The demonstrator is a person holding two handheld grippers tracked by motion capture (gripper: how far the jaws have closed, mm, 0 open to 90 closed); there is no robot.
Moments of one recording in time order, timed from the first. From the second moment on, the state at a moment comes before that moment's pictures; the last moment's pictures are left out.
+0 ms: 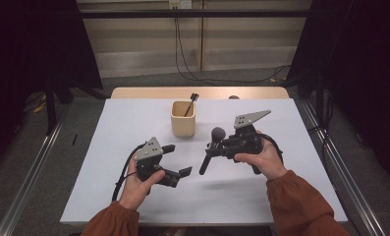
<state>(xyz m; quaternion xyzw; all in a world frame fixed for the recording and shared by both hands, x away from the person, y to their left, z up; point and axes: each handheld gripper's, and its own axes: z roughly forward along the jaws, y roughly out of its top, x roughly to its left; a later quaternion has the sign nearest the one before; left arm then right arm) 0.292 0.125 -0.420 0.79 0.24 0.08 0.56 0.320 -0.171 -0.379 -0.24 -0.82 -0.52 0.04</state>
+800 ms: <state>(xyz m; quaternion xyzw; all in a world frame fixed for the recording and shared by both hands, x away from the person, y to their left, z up) 0.297 0.101 -0.426 0.81 0.23 0.03 0.54 0.326 -0.152 -0.374 -0.23 -0.85 -0.47 0.03</state>
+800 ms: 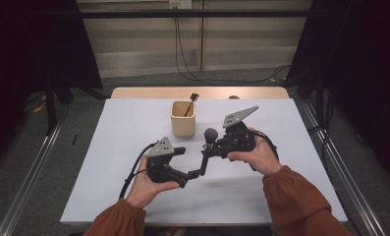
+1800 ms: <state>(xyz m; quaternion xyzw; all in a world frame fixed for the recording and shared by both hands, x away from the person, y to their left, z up) 0.296 0.088 -0.429 0.80 0.20 0.03 0.56 0.323 -0.134 -0.376 -0.22 -0.85 -0.48 0.04</state>
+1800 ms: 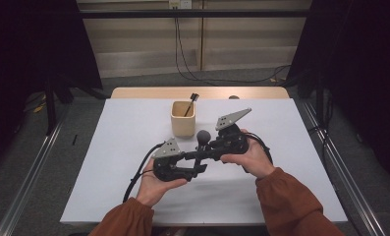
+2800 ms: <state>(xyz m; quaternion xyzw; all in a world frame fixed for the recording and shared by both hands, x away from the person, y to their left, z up) 0.299 0.090 -0.426 0.79 0.21 0.03 0.57 0.323 -0.136 -0.376 -0.23 -0.84 -0.50 0.02</state>
